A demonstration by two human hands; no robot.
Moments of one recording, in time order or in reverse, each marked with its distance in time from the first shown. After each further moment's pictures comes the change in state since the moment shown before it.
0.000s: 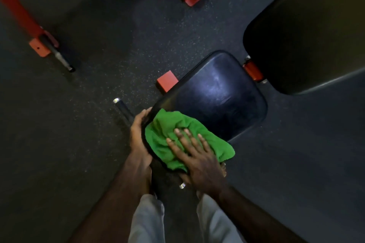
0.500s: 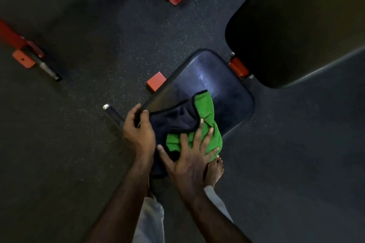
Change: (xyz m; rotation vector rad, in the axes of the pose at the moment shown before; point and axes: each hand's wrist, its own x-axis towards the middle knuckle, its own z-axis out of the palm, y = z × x) left_hand -0.002 -0.016 0.039 0.598 0.320 0.546; right_hand 0.025 -0.036 -0.005 0.198 0.181 0.862
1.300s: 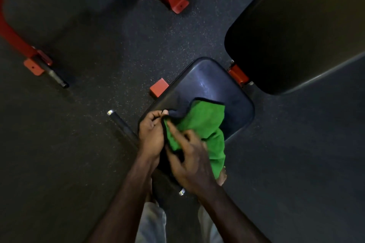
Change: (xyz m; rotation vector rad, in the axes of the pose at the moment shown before) left_hand -0.012 0.028 0.016 -0.121 -0.356 -0.128; right_hand 0.032 -0.012 -0.065 0.399 -0.233 -0.294
